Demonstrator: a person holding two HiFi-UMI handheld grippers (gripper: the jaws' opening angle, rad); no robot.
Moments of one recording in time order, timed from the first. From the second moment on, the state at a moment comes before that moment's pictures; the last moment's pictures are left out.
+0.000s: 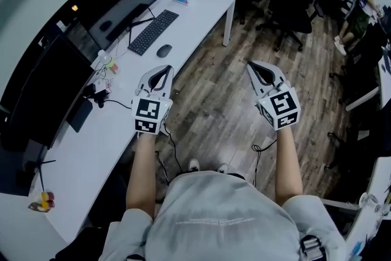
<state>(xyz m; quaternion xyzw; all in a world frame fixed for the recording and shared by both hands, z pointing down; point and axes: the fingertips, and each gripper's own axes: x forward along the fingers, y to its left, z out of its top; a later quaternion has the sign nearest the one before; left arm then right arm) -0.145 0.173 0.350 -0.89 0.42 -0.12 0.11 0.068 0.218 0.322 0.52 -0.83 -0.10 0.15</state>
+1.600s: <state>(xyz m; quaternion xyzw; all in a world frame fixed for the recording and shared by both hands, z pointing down) -0.110 0.155 0.384 -0.87 0.46 -0.15 0.07 0.131 0.185 0.365 0.50 -0.85 -0.06 0.15</state>
